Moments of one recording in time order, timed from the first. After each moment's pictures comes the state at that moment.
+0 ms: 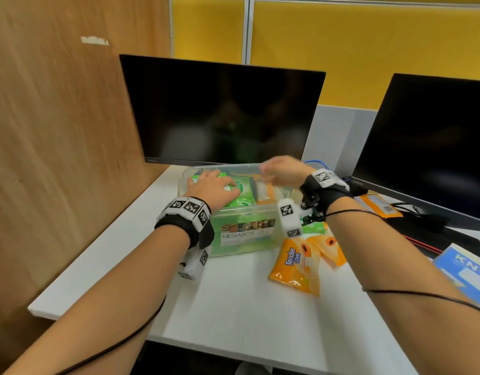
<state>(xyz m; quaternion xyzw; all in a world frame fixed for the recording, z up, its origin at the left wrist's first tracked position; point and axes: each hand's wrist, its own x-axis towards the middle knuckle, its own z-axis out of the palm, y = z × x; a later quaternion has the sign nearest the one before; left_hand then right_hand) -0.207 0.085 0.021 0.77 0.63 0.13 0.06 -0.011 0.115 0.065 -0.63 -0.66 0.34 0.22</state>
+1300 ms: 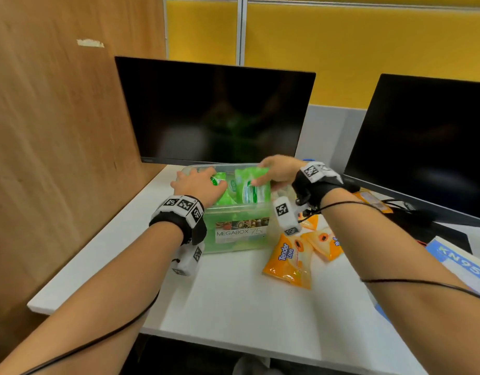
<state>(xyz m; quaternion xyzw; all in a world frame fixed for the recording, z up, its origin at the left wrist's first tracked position) -0.210 0.078 0.022 0.68 0.71 0.18 0.02 -0.004 0.104 0.075 -0.61 -0.69 0.36 0.16</state>
